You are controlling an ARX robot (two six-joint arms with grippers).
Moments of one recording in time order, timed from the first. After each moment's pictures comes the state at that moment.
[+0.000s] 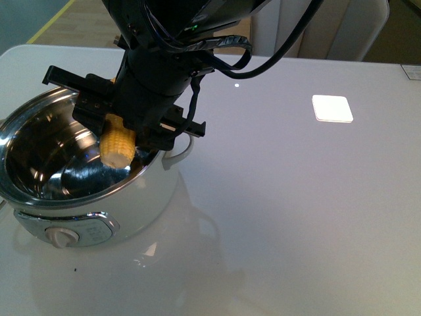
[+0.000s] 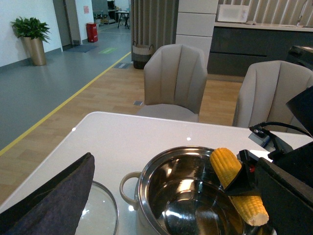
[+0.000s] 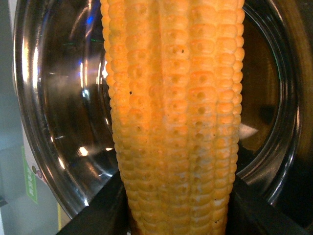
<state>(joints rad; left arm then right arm) 0.00 0.01 0.01 0.00 0.00 -0.01 0.72 2.33 1.63 -0.23 -0.21 0.73</state>
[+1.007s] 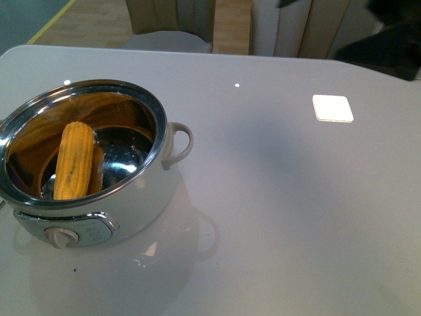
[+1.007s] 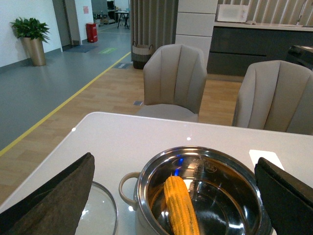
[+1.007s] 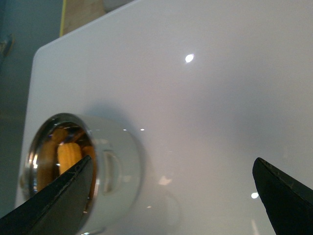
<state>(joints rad) 0.00 0.01 0.01 0.00 0.00 -0.01 0.20 1.49 0.87 -0.01 -0.16 0.51</state>
